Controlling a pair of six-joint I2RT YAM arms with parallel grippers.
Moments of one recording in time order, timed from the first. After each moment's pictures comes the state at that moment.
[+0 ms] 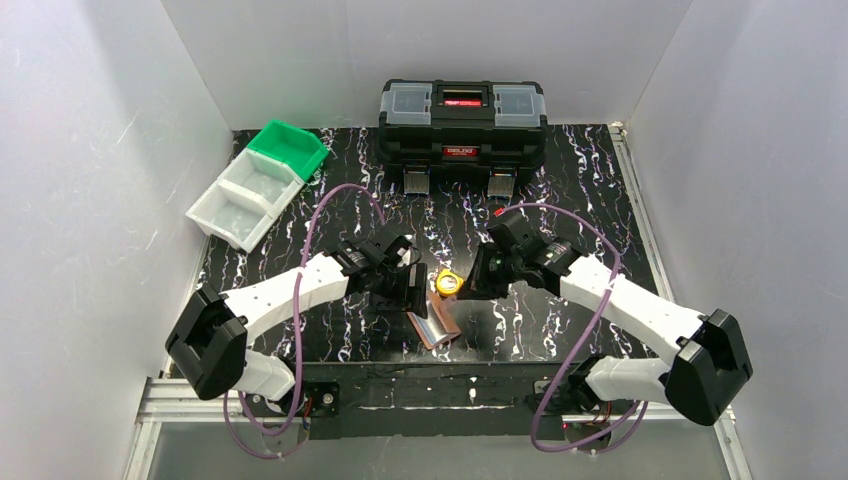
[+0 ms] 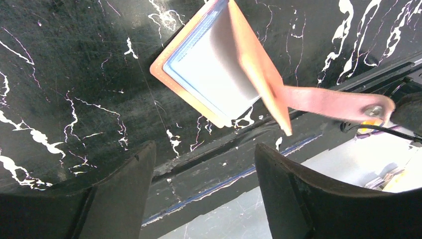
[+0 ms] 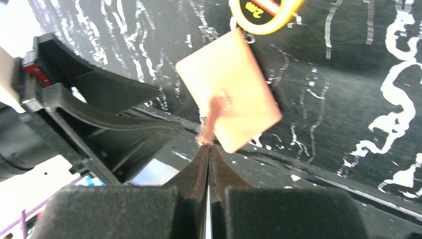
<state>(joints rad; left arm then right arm) -0.81 1.39 0.94 -0.69 0.20 -0.69 0.75 1.24 0.91 -0.60 -0.27 0.97</state>
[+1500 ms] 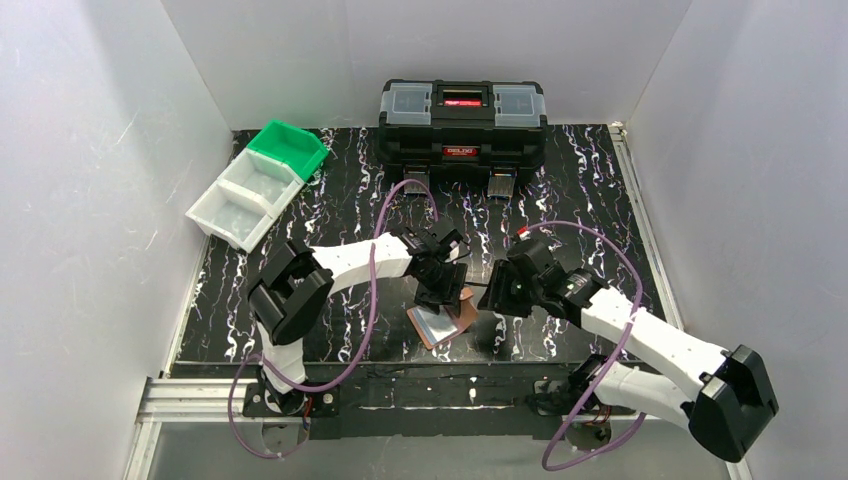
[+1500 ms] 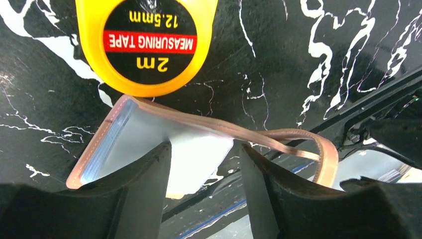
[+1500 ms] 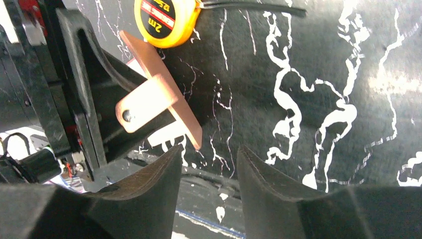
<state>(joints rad) -0.89 1.85 1.24 -0.63 0.25 -0.64 0.74 0.99 0.66 -0.61 -0.04 0.88</state>
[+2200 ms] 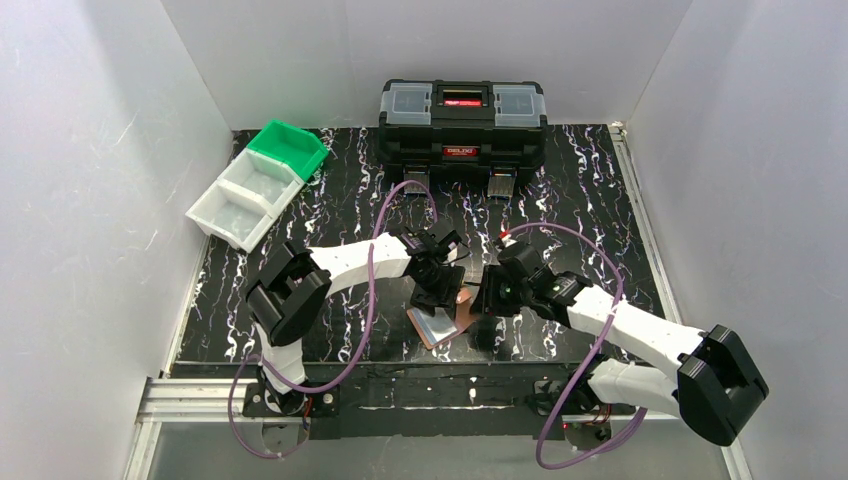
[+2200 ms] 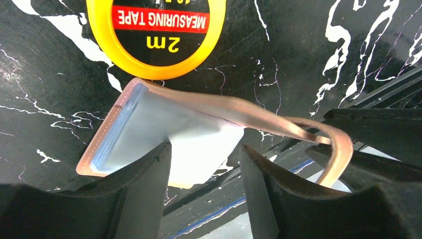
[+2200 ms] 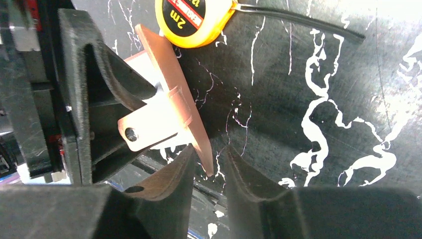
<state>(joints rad) -0.89 1.83 1.23 -0.68 0.24 -0.60 0.76 1.11 0.60 -0.38 -0.13 0.75</state>
